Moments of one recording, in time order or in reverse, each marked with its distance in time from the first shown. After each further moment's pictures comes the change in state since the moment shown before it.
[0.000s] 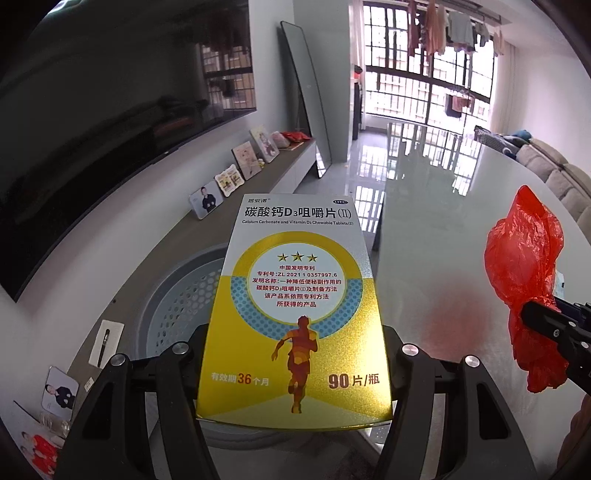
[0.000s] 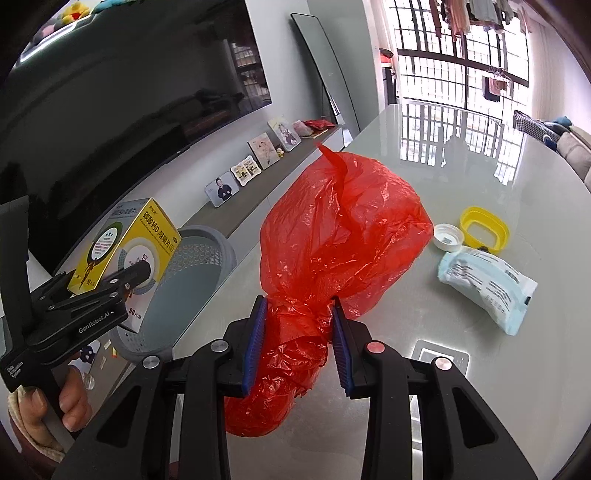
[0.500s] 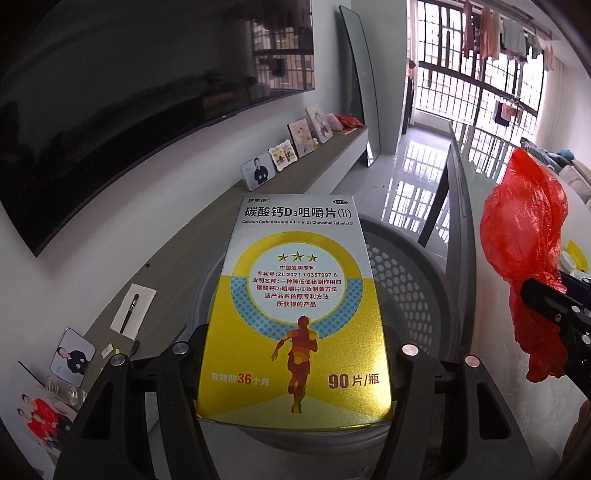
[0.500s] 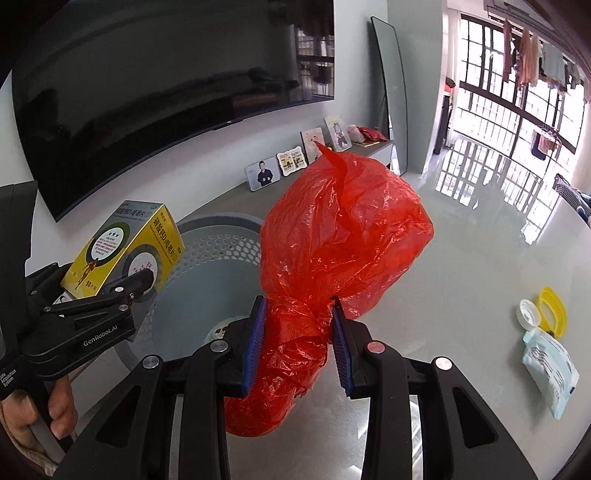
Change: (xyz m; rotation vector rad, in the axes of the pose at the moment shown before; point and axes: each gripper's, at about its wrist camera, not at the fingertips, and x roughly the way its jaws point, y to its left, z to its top) left arm 0.036 0.080 -0.021 -0.121 0.069 0.119; right arm 0.073 0.108 0.026 -0.261 0.021 0.039
